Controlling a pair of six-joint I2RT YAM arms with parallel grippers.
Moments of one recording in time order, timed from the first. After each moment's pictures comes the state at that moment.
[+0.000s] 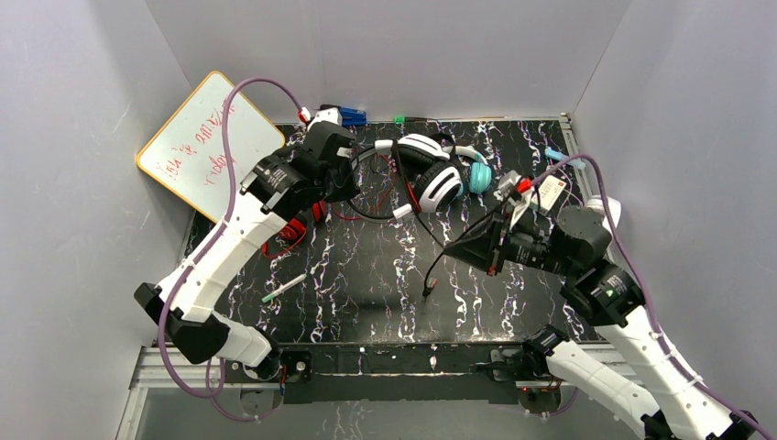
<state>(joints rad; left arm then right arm) -0.72 1.41 1.73 -1.08 -0.34 -0.69 0.64 0.63 0.87 -0.34 -0.61 0.41</state>
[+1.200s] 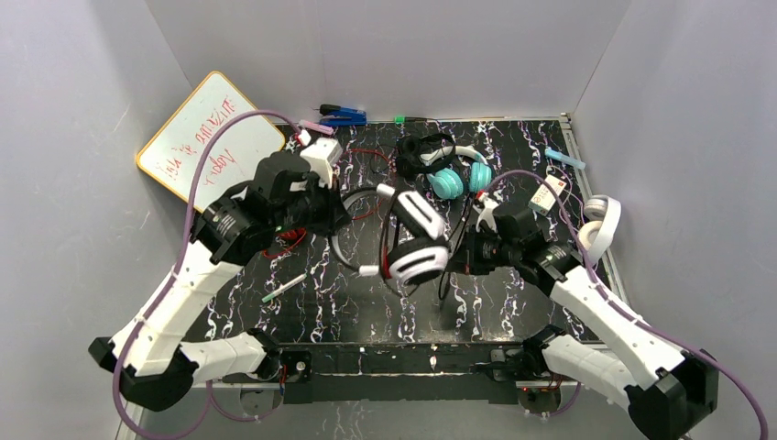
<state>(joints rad) -0.71 1.14 1.52 -1.00 0.03 -0.41 0.60 0.88 0.72 -0.56 -0.37 0.58</state>
